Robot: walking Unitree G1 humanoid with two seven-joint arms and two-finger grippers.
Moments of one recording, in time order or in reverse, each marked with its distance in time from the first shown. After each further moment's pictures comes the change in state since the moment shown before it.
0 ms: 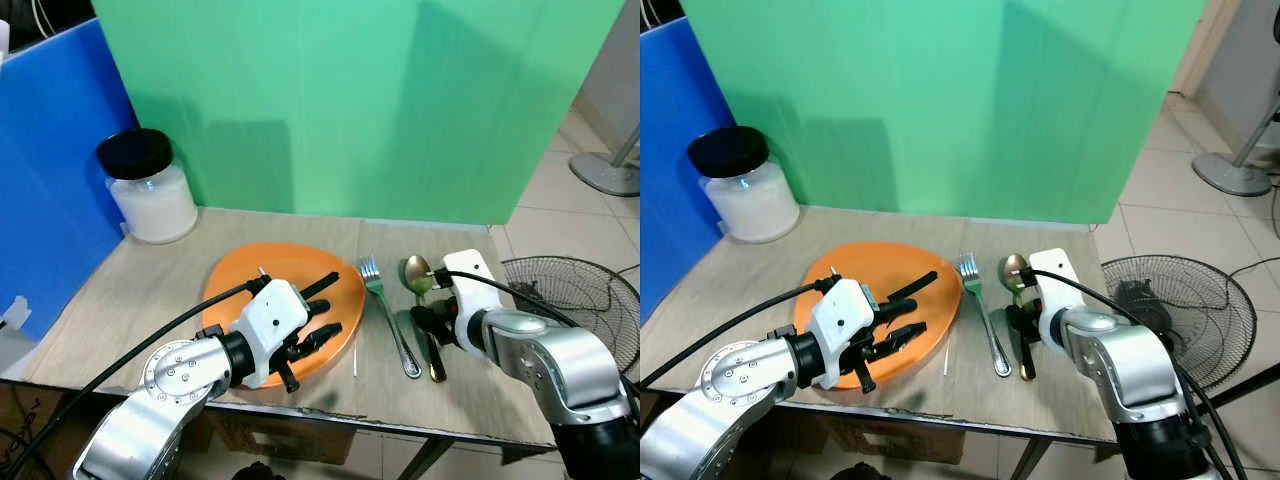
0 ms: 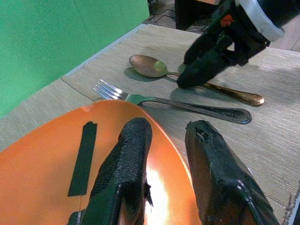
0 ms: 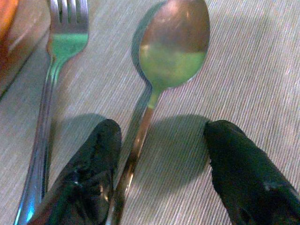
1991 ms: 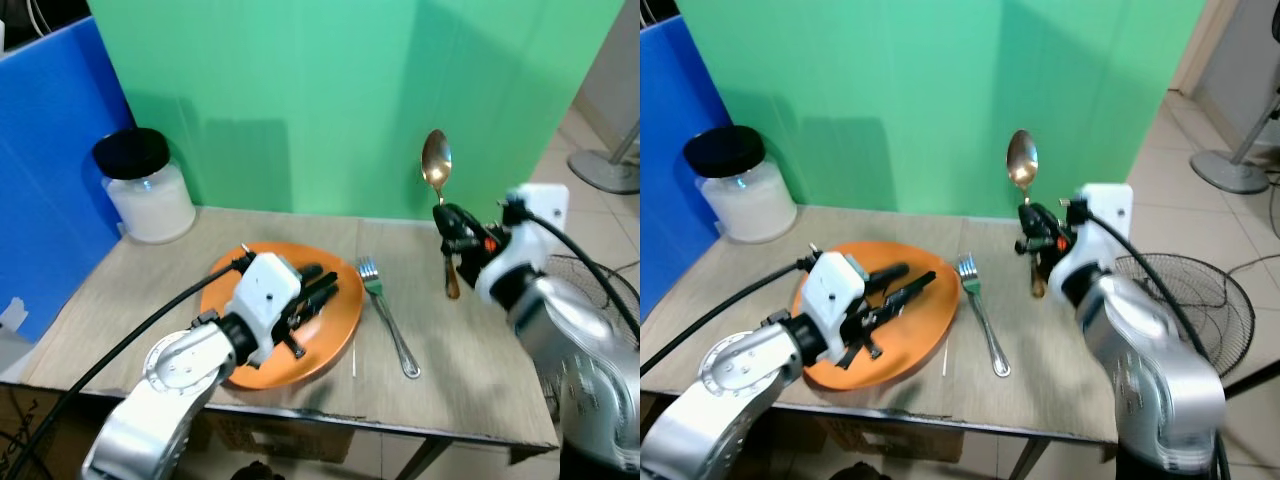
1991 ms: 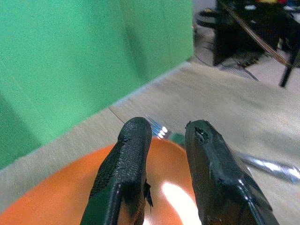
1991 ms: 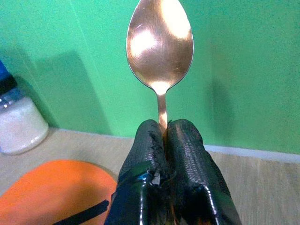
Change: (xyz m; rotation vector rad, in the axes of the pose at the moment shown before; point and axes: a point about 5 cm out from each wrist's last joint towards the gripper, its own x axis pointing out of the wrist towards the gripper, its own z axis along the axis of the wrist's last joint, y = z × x) left arm 0.004 0.012 0.021 -0.034 -0.143 0.229; right arm -0.070 0.007 0.049 0.249 -0.713 0.116
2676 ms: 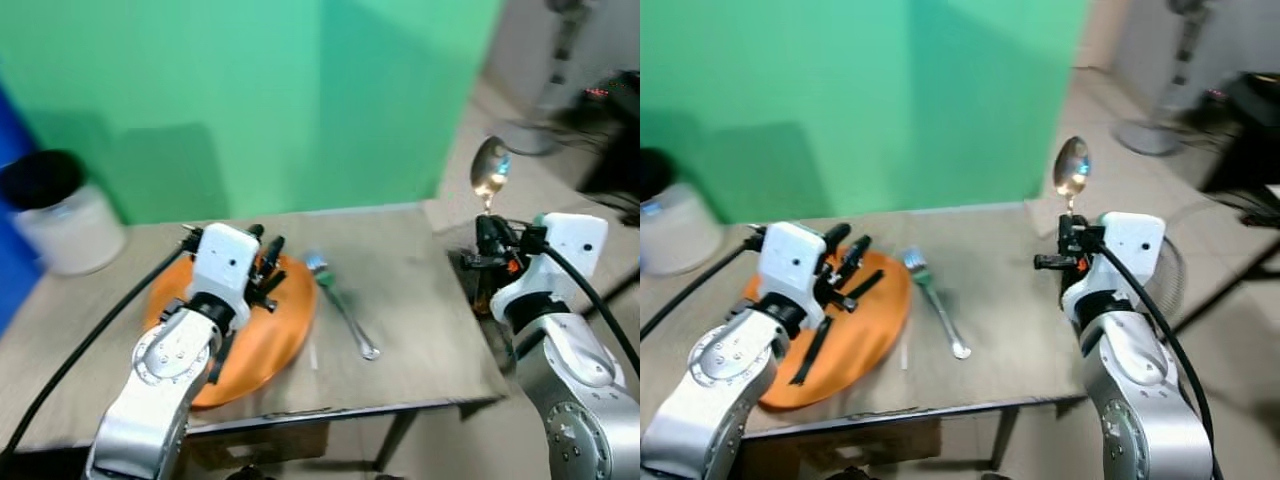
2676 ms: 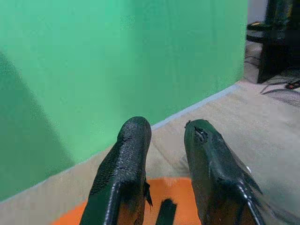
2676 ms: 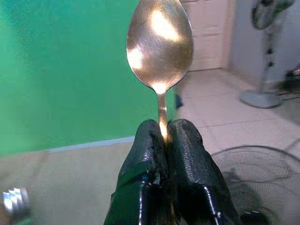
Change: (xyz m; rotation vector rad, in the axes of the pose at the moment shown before) left arm -0.010 0.033 0.002 -0.016 -0.007 0.401; right arm -0.013 -0.003 -0.009 -0.146 -0.070 -0.288
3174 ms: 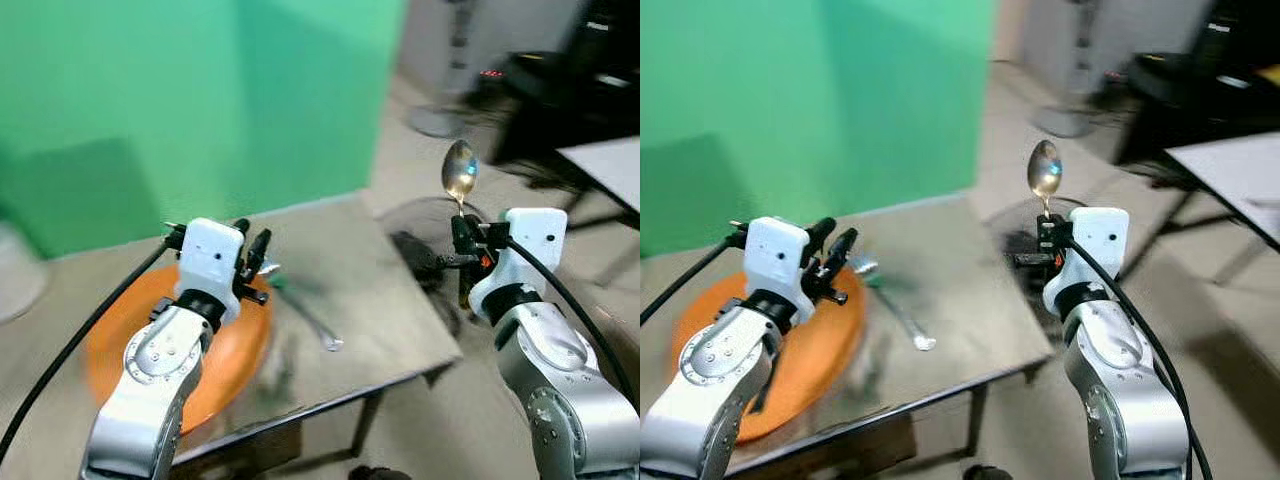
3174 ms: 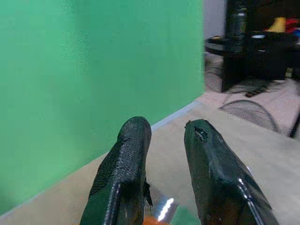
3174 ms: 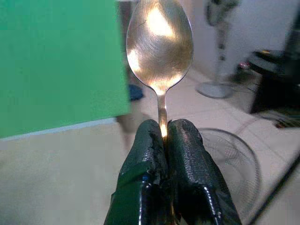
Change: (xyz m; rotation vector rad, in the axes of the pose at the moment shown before) left arm -0.001 0.008 0.000 -0.027 -0.003 0.060; right arm 0.010 0.012 -0.006 -0.023 0.037 0.041
